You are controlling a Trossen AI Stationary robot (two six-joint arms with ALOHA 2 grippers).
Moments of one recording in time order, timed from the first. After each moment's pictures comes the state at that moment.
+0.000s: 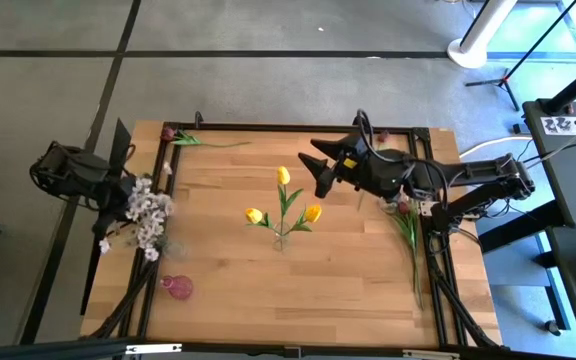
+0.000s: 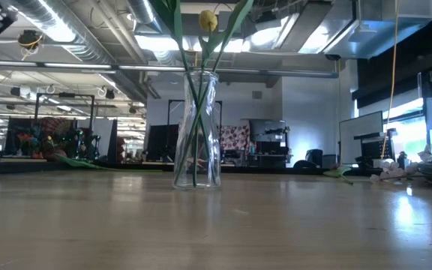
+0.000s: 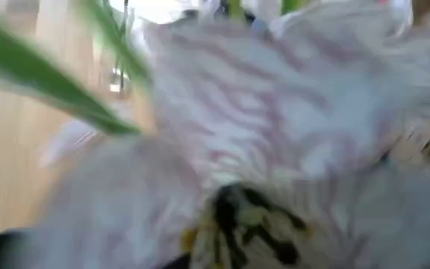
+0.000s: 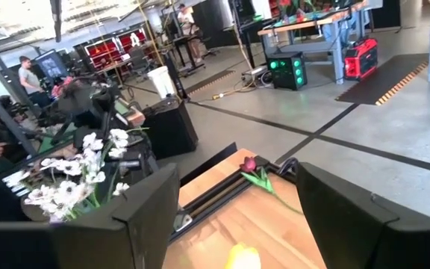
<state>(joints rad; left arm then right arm) -0.27 0.19 0.89 -1.26 0.21 -0.31 0.14 1.39 1.41 -0.11 0.64 0.42</state>
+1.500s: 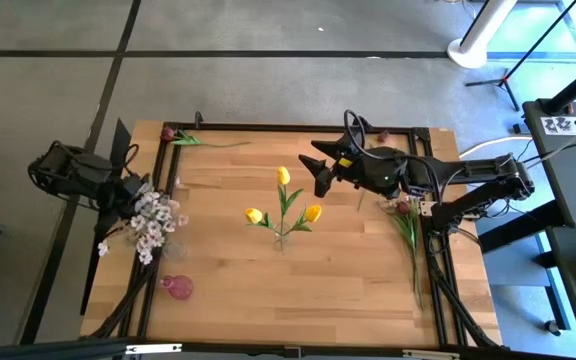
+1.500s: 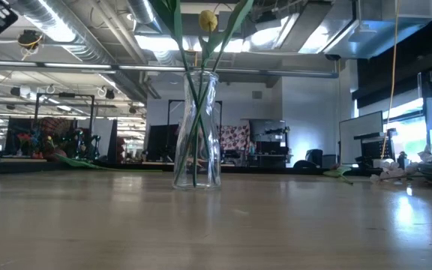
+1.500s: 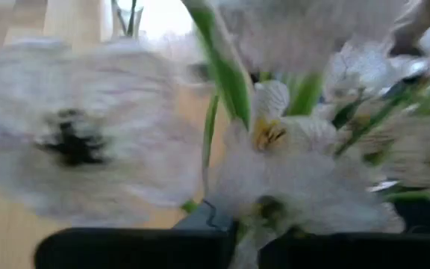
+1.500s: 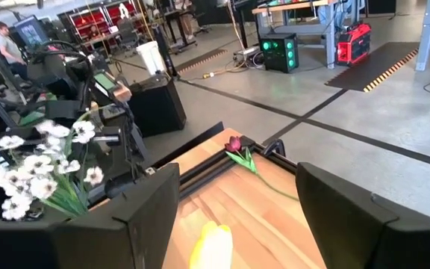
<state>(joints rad) -0.27 0.23 0.90 -1.24 0.21 -0.33 0.10 1.39 1.41 -0.21 0.59 0.42</state>
